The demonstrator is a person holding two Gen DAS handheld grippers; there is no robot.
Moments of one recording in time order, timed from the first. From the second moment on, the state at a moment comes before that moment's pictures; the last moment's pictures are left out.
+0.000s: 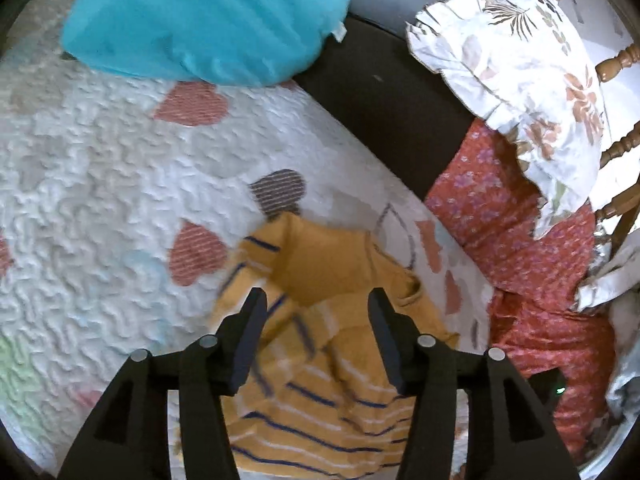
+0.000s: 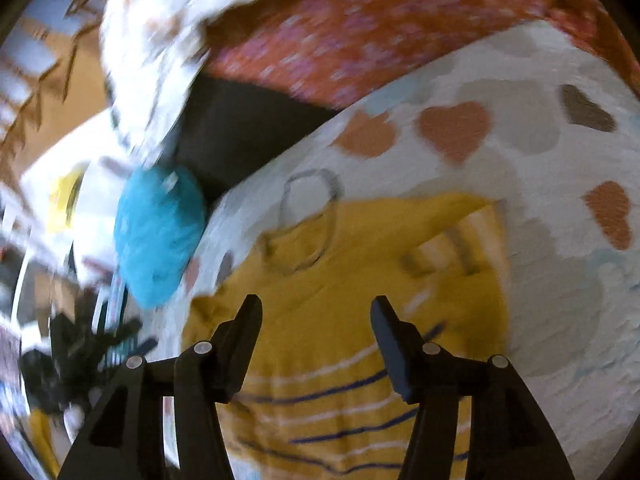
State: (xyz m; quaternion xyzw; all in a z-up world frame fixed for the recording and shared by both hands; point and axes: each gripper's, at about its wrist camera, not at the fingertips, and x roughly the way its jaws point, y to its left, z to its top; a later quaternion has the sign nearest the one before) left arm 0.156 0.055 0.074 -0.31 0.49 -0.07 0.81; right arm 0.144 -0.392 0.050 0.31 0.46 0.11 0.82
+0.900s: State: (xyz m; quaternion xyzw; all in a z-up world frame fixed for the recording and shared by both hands) left arm 0.117 0.075 0.002 -0.23 0.59 -0.14 0.76; right arm 0.275 -0.116 0.019 0.14 0.57 0.22 0.78
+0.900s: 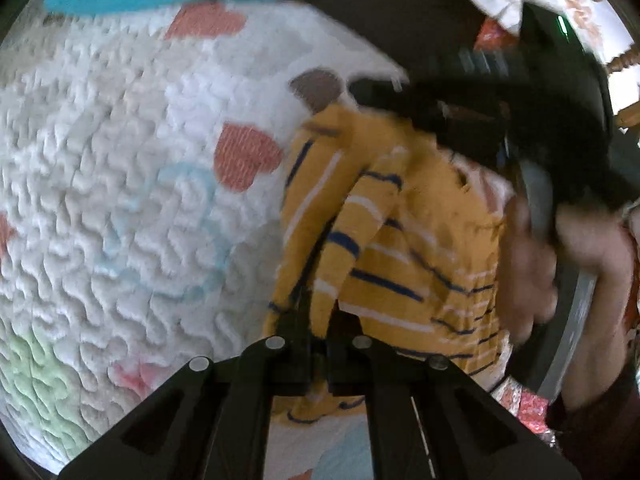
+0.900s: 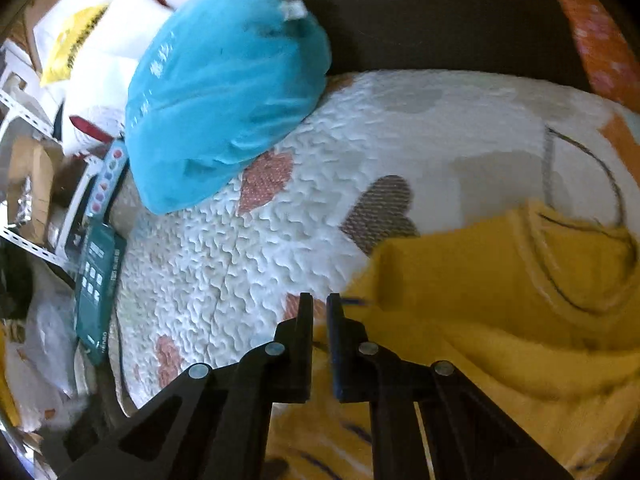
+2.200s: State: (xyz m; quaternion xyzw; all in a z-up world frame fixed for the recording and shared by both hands) left arm 0.053 0.108 0.004 -0.16 0.61 -0.13 0.76; right arm 0.262 -0.042 -0.005 -0.01 0.60 0.17 0.78
